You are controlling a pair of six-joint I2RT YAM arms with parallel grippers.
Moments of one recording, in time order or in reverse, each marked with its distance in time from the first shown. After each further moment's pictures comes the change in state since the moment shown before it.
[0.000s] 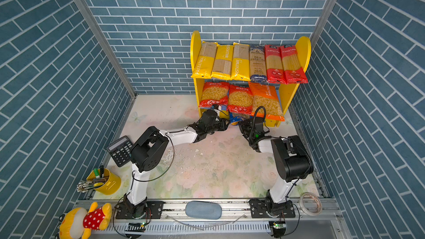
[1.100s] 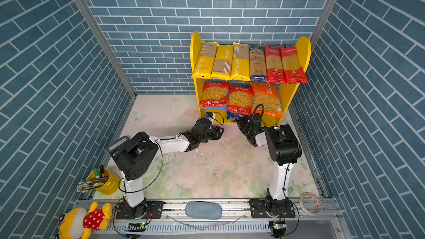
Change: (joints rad) left arm -0.028 -0.165 -0.259 0.032 -0.037 0.000; right arm -0.031 0.253 0.109 0.167 -0.118 -0.035
